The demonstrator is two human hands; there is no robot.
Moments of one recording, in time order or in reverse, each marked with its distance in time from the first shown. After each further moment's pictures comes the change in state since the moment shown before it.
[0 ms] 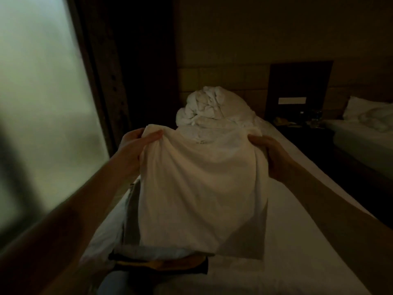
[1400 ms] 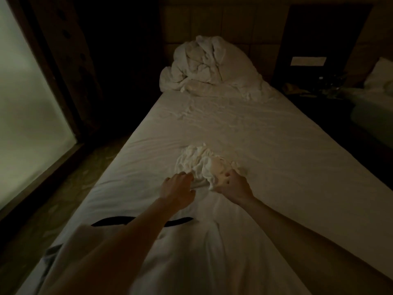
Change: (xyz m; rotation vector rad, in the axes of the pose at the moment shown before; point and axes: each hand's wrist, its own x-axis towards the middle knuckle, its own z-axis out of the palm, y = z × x) left_hand 0.250 -0.325 0.126 1.334 -0.511 0.092; right_hand 0.346 0.290 -0.067 -1.089 0.245 0.307
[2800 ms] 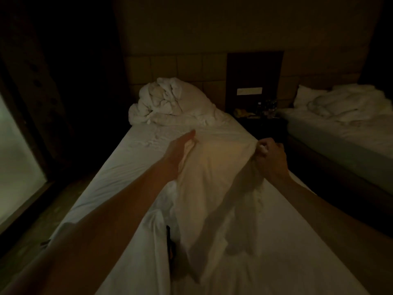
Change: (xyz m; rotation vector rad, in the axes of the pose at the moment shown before) left_hand -0.105 0.219 -0.181 -1.569 -0.120 -0.025; right_hand -0.198 0.055 -0.287 0.196 0.625 -0.084
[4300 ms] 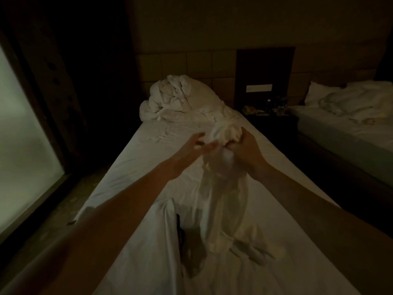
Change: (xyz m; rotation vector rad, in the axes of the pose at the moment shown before) left_hand -0.032 -0.007 -0.011 0.540 -0.116 0.103; right_hand -0.039 -0.081 0.022 0.468 -0.246 -0.077
